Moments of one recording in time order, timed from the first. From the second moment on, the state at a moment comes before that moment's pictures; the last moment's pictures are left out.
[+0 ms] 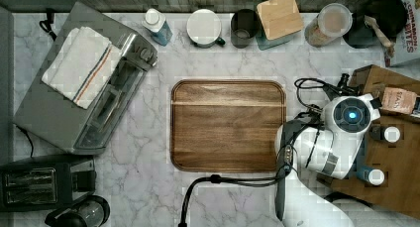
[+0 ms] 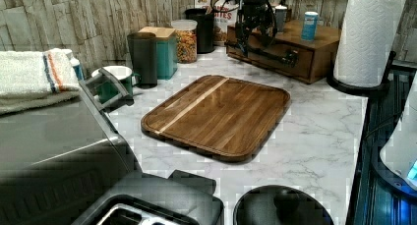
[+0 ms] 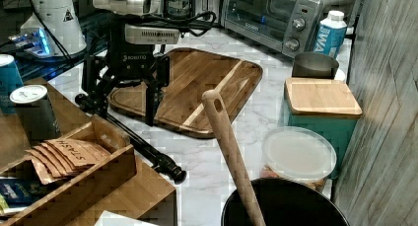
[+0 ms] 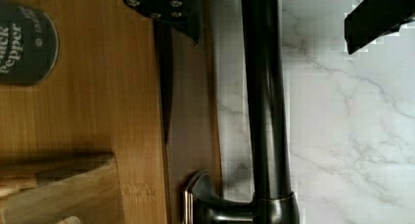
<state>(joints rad) -0.21 0.31 -0.30 -2.14 -0.24 0.97 -0.66</state>
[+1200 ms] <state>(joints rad) -0.23 0.41 -0.27 -2.14 -0.15 1.03 -0.74</state>
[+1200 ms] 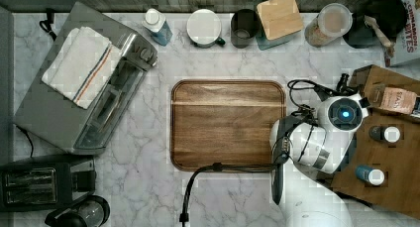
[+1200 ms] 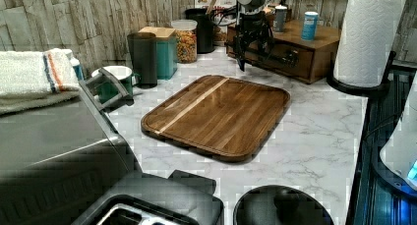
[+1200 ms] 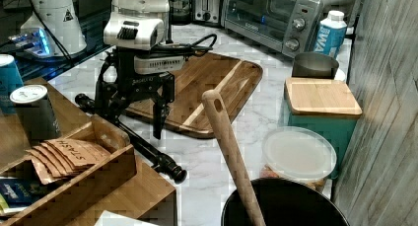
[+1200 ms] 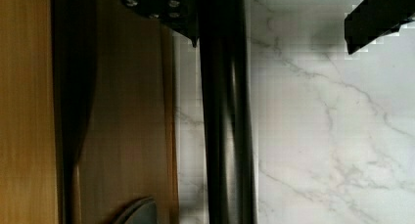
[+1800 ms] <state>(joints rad) -0.24 0.40 -0.26 -2.12 -0.08 0.94 -0.74</state>
